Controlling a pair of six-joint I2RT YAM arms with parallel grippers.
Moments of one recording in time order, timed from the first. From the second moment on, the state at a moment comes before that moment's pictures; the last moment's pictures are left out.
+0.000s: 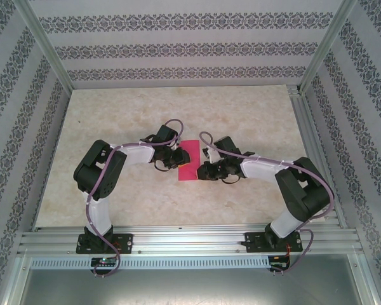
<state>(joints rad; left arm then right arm) -0.55 1.93 1.09 -0.17 0.47 -0.82 0.56 1.61 0.78 -0.17 -0.58 0.46</state>
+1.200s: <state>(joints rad) -0.55 1.87 1.07 -0.13 0.50 -0.85 0.57 1.78 0.82 -0.09 -0.52 0.50</state>
